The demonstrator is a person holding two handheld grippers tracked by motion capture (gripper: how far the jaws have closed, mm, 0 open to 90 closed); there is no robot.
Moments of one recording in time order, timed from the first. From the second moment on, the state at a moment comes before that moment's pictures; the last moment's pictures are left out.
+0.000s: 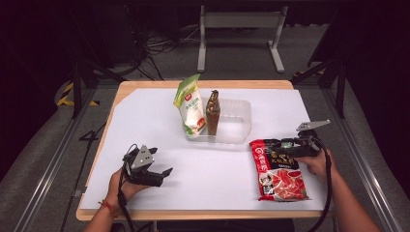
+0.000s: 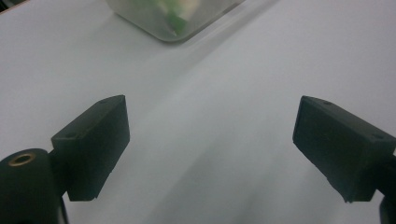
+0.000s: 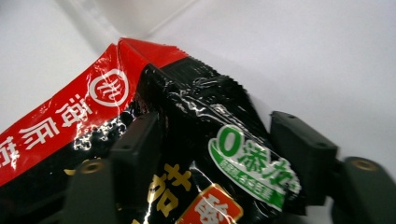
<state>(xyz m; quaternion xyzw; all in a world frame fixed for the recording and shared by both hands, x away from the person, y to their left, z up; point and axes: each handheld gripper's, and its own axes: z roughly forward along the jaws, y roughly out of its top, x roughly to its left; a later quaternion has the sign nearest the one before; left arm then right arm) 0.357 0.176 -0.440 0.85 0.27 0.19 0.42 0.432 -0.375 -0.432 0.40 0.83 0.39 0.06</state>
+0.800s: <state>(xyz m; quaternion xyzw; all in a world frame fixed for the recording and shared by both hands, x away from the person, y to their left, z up) 0.358 0.179 -0.439 0.84 0.27 0.20 0.41 0.403 -0.398 -0.408 0.38 0.78 0.49 0.08</state>
